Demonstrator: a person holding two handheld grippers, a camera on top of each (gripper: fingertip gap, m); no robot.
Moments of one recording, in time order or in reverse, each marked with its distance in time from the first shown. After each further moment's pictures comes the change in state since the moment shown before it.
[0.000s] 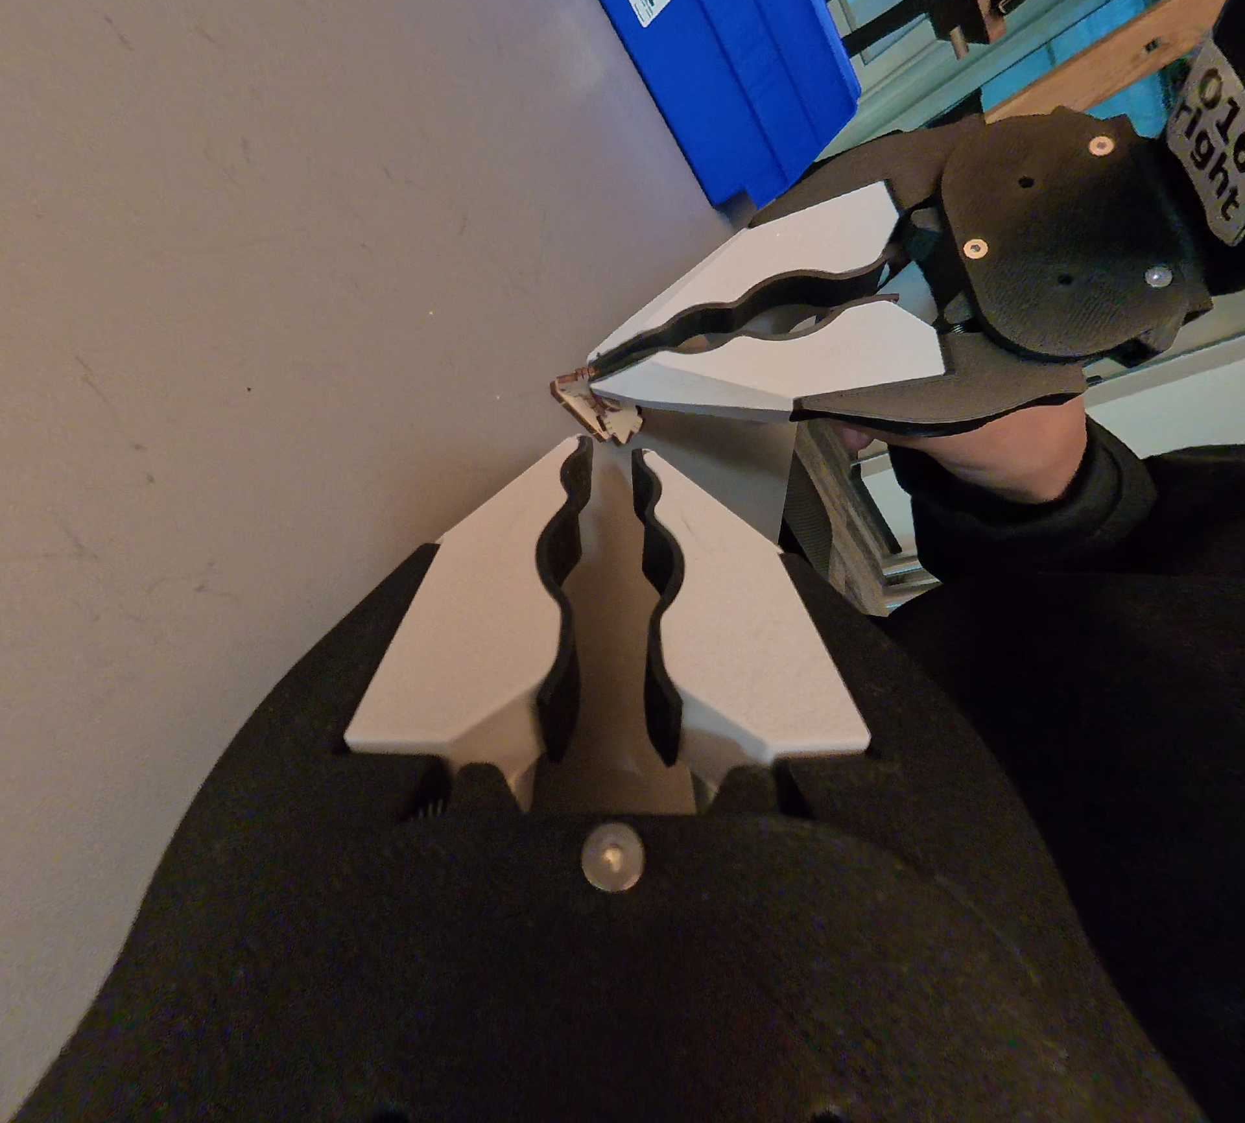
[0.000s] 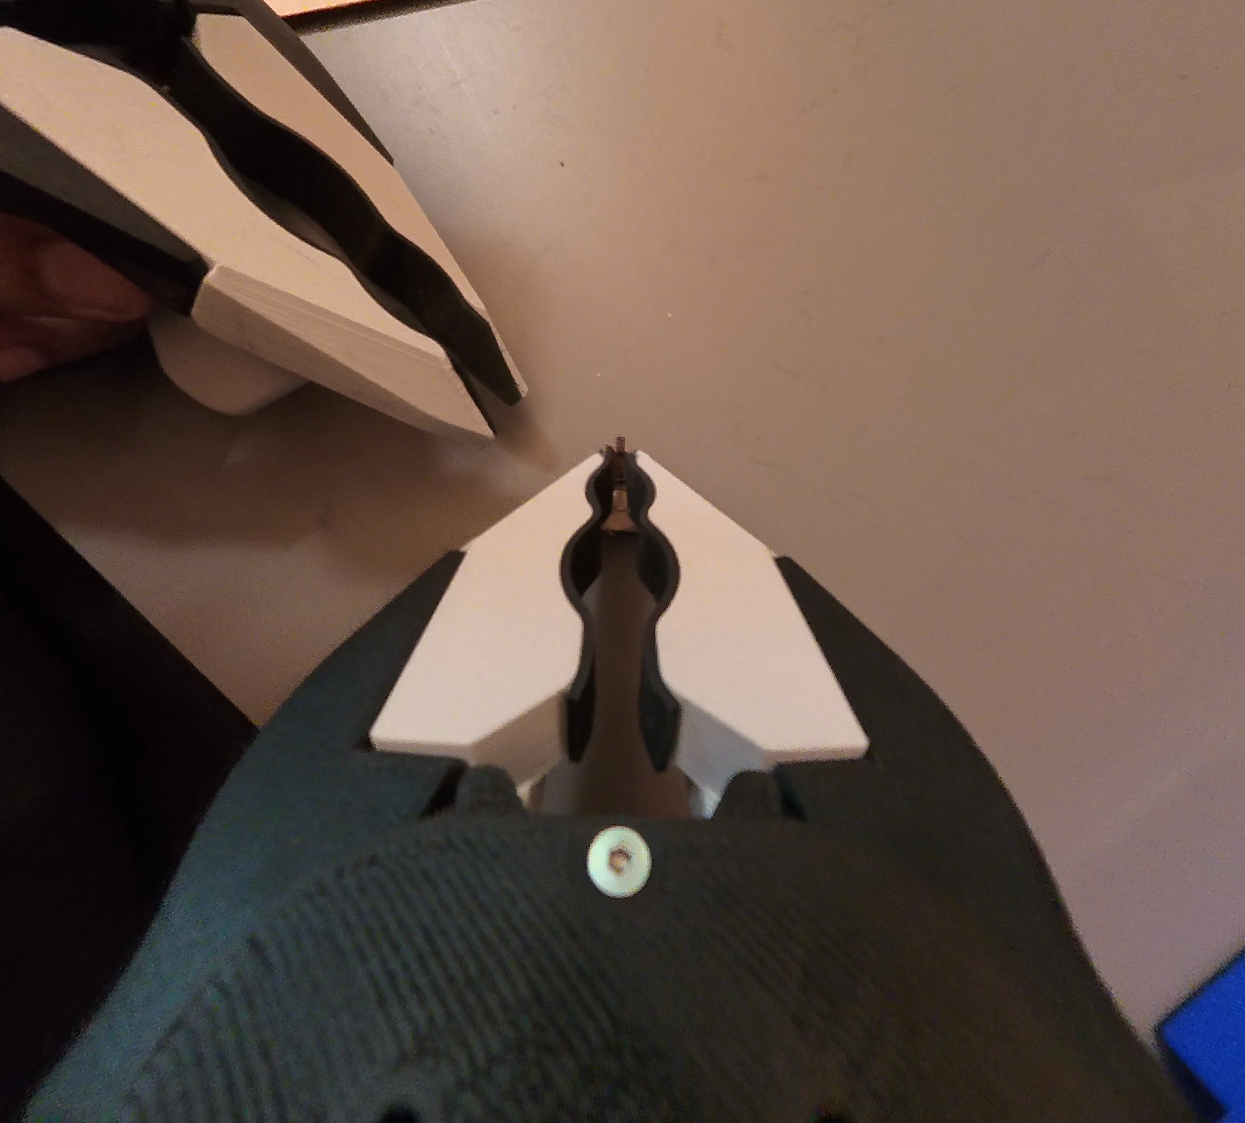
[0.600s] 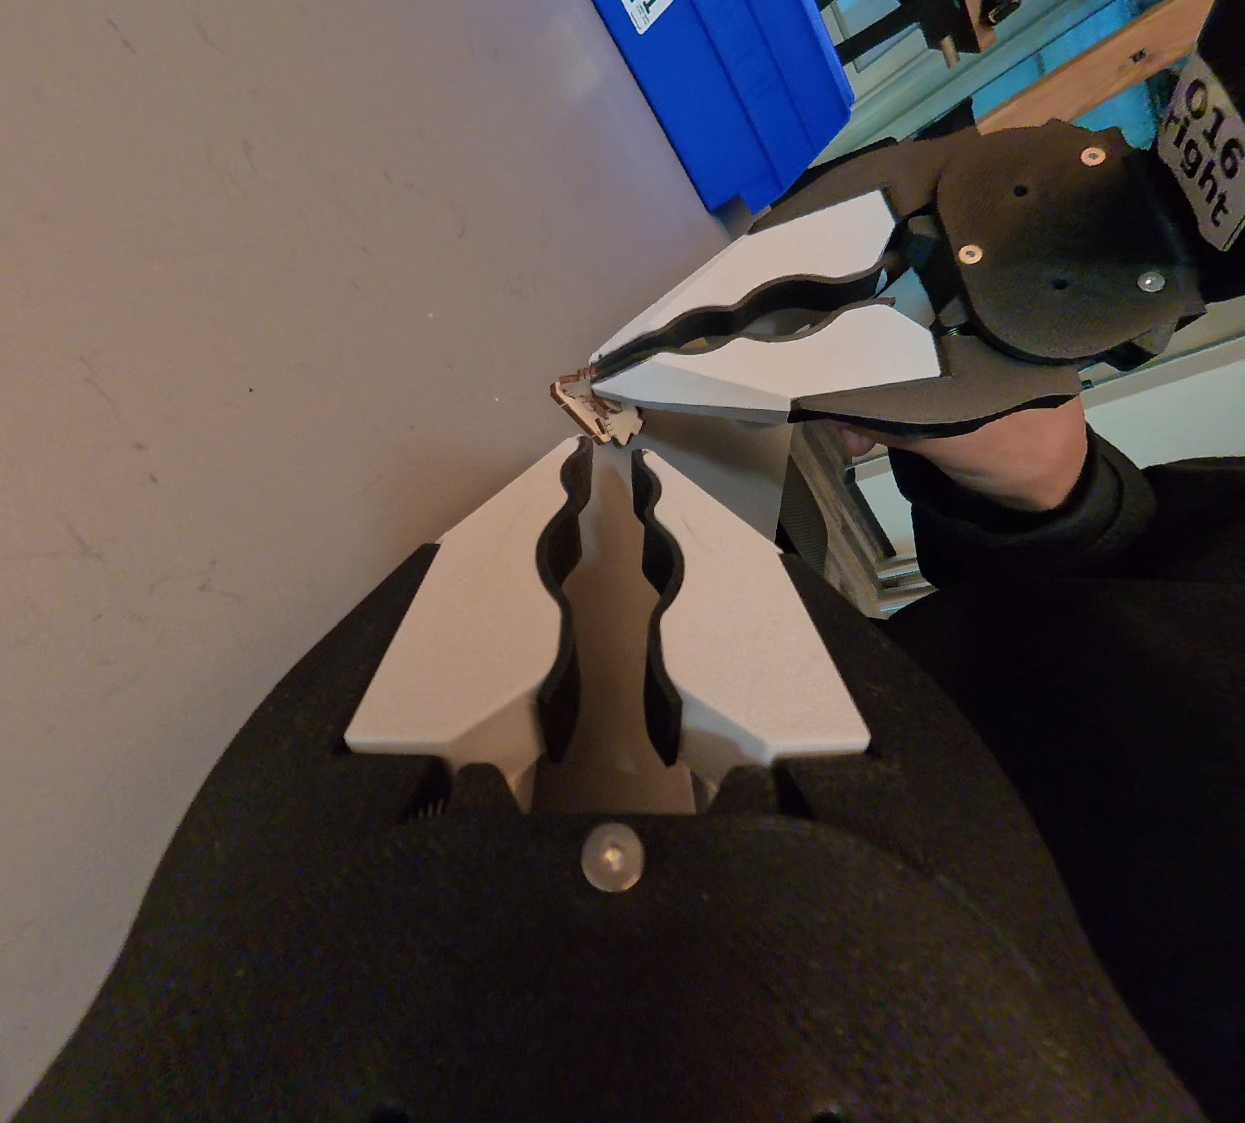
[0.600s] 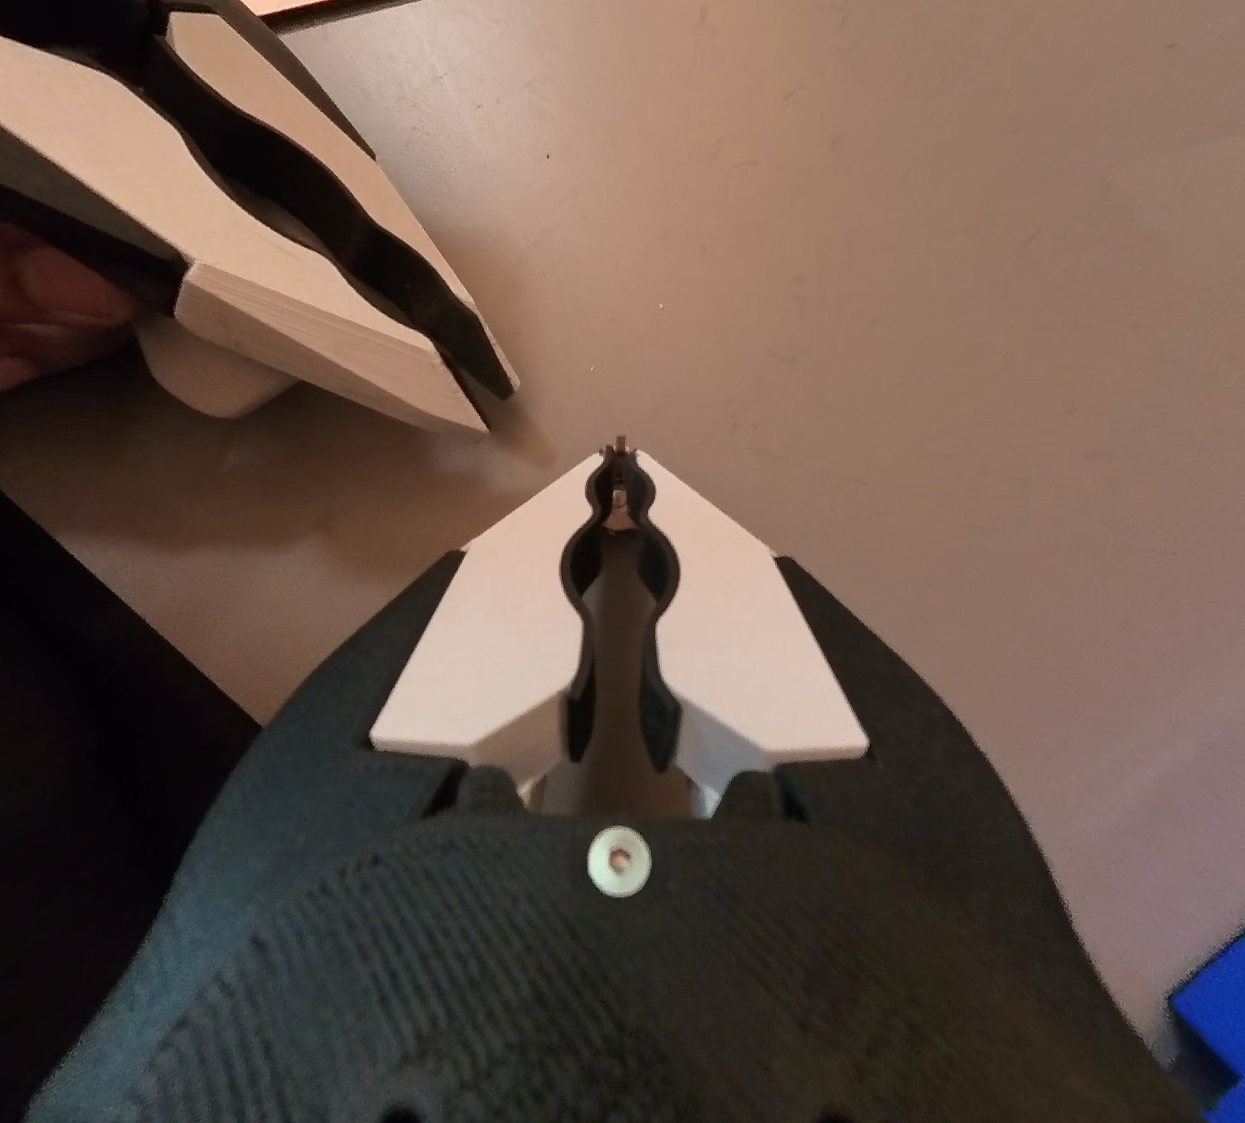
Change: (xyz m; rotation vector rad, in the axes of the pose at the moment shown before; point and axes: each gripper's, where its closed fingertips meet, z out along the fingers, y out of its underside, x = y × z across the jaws) left arm 0.000 -0.001 -0.001 0.007 0.007 -0.004; right arm 0.001 0.002 -0.001 -0.011 0.014 0.031
